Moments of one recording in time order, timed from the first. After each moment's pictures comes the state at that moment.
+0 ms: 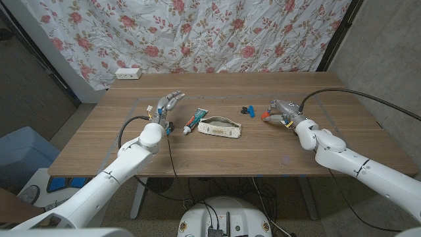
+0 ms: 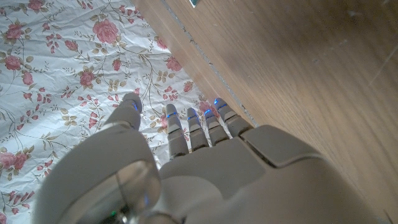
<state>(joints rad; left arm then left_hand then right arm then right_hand) 0.97 0.60 0.40 -1.70 -0.28 0.10 0.45 0.56 0.14 0.37 -0.14 0.17 0.40 -0.10 0.17 0.18 0.23 -0.04 0.18 0.18 0.11 0.01 0.17 0.17 0.15 0.00 0.19 0.17 -0.83 -0.87 -0.68 -1.71 -0.56 -0.35 -0.15 0.72 -0.10 0.30 -0.14 0.21 0.60 -0.18 0.45 0.23 0.23 -0.05 0.19 0.20 0.20 -0.03 0.28 0.30 0.45 0.02 0.19 0.17</state>
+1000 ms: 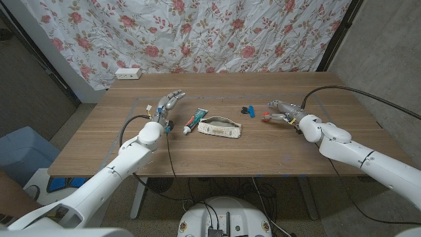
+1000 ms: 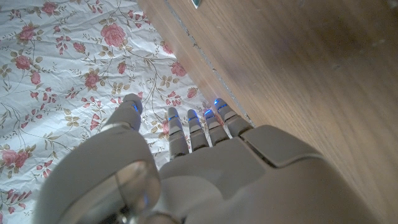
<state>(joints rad) 0.89 0.58 0.43 -1.53 -0.31 -0.04 0.35 0.54 0.15 0.37 -0.14 0.17 0.35 -0.08 0.17 0.18 0.21 -0.04 0.18 0.18 0.11 0.01 0.17 0.17 0.15 0.00 0.19 0.17 -0.76 -0.90 -0.68 -1.66 -0.44 -0.30 0.00 0.43 -0.11 0.19 -0.05 0.30 0.09 -0.10 0.20 0.20 0.00 0.02 0.19 0.21 0.04 0.06 0.22 0.32 0.32 0.06 0.18 0.17</state>
